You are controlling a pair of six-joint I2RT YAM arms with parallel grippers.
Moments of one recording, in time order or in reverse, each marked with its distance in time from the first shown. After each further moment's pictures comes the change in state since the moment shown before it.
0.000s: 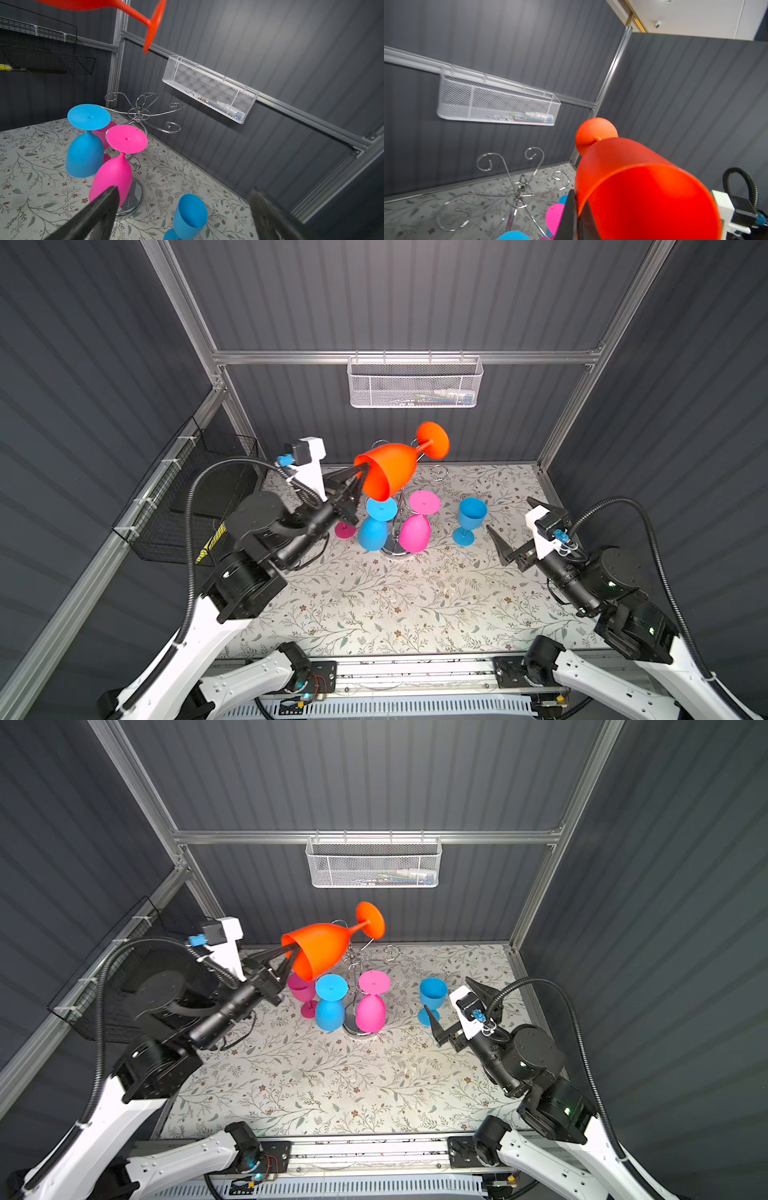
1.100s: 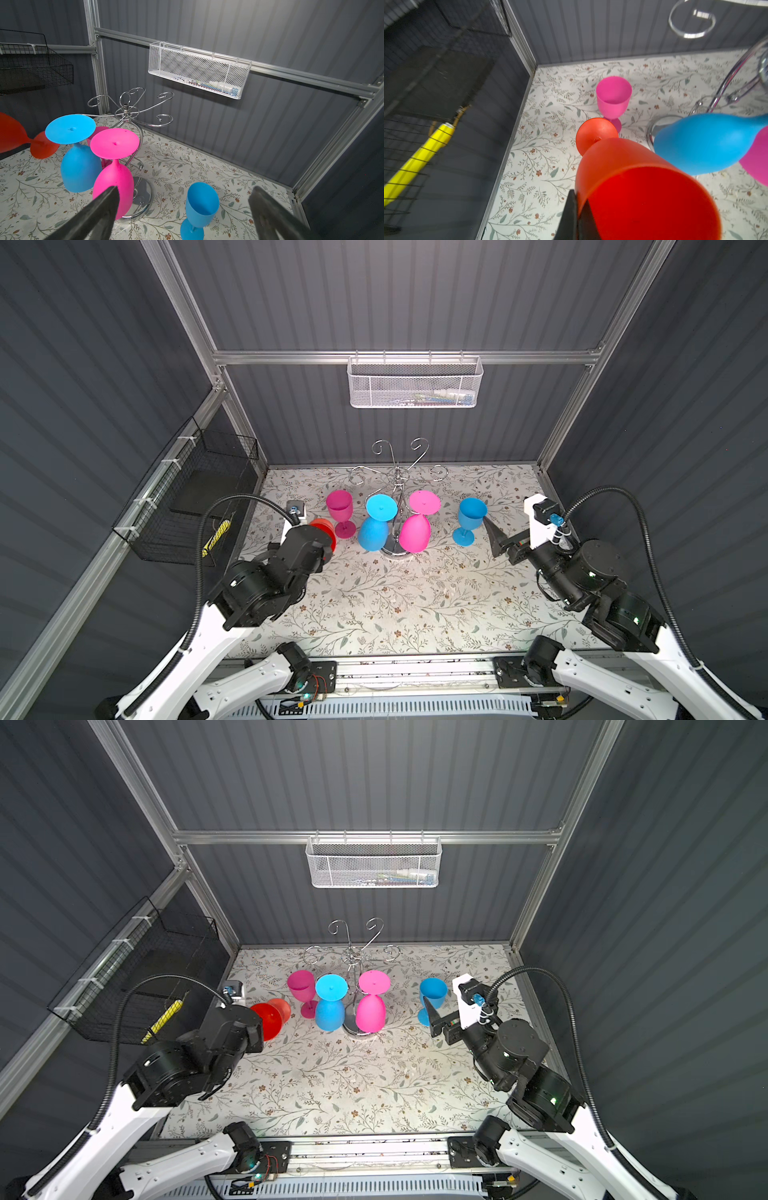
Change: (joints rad) left arm 0.000 -0.013 -0.179 -0.899 -0.573 -0.159; right arm 0.000 0.059 -0.001 0.001 0.090 0.188
